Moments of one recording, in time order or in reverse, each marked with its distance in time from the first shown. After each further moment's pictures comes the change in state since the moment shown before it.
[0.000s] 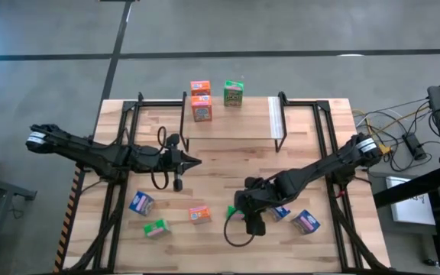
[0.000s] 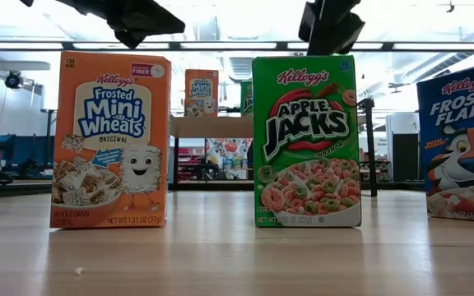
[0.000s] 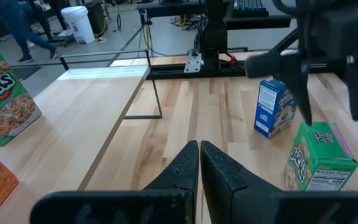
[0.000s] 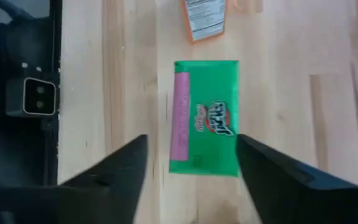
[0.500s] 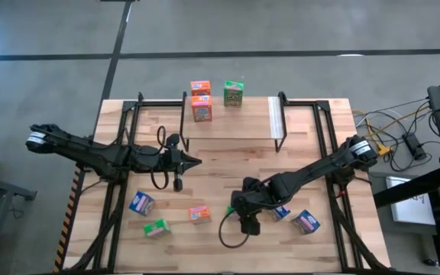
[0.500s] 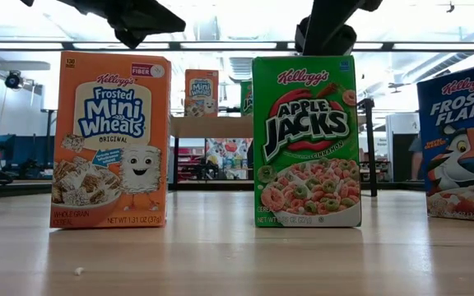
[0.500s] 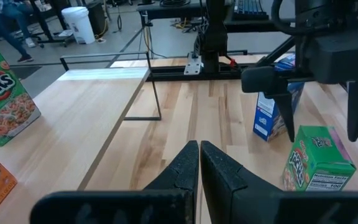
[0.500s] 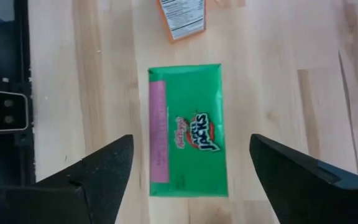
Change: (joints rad) left arm 0.000 0.000 0.000 0.008 0.000 -0.010; right arm 0.000 0.054 0.025 -0.015 0.048 0.045
